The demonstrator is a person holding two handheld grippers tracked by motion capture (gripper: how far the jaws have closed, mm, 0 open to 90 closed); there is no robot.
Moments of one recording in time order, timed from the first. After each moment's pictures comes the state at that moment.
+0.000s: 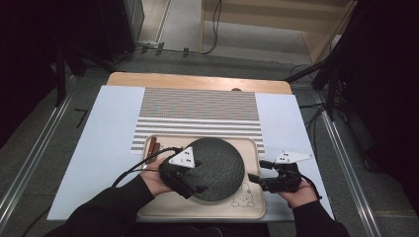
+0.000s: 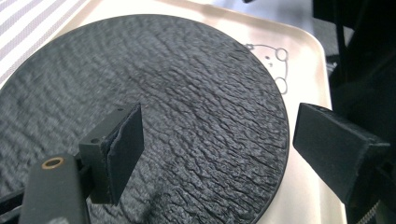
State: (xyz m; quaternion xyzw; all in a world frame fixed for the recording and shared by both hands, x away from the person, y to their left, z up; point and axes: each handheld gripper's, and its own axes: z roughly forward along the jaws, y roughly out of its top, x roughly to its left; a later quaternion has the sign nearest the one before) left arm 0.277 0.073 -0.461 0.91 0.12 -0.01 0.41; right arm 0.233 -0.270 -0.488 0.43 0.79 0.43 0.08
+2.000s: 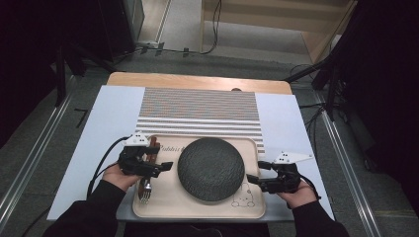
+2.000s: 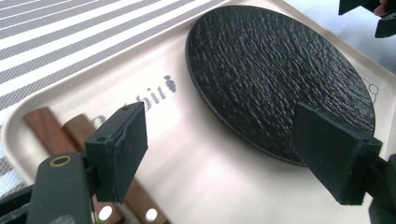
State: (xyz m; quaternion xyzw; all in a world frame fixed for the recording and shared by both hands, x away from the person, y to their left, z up) left arm 0.298 0.175 -0.457 0.84 0.33 0.04 0.43; right arm 0.231 -0.268 -0.488 0.42 0.79 0.43 0.07
